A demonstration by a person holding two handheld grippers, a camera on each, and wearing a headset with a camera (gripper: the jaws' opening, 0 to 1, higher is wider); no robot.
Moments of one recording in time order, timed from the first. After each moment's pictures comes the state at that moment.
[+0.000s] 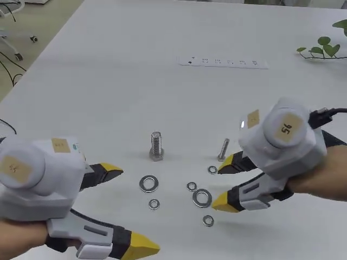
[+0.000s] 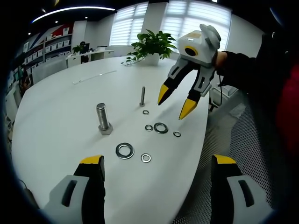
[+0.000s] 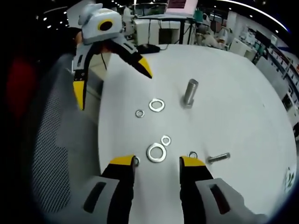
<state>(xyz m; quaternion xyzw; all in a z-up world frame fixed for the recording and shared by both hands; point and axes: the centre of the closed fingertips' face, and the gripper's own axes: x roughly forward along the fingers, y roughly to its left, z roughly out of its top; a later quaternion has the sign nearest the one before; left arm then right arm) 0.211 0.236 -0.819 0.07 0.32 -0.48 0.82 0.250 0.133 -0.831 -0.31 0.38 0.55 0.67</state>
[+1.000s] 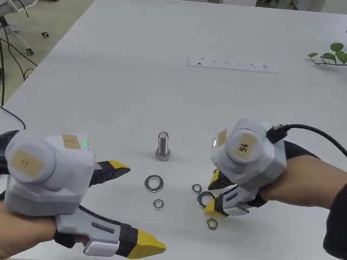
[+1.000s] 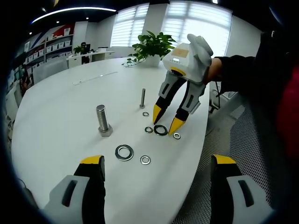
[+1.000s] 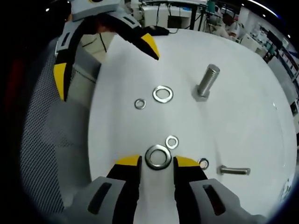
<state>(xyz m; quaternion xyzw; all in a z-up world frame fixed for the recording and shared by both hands) 0.212 0.231 -0.817 0.06 0.32 -0.47 0.82 0.247 0.142 -0.873 -0.36 0.41 0.56 0.63</state>
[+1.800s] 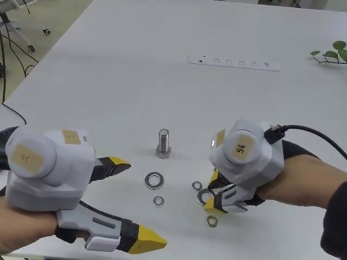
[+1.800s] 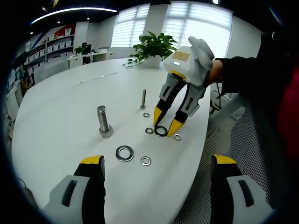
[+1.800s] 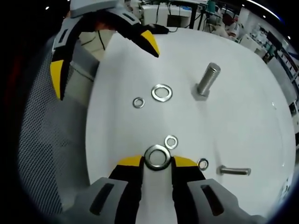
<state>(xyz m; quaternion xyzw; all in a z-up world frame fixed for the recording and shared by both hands) 0.212 0.231 -0.816 0.06 0.31 -0.47 0.82 0.249 0.143 -0.875 -0.36 0.41 0.55 0.63</state>
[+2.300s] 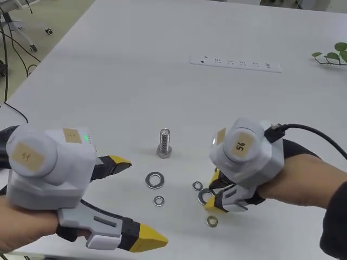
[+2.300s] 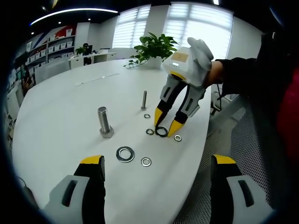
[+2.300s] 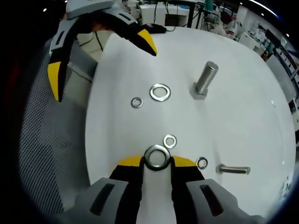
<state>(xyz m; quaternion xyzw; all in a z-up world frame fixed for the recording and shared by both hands) 0.214 0.232 -0.815 0.06 0.31 -0.46 0.83 0.250 0.142 -0.875 -0.36 0.41 0.55 0.63</state>
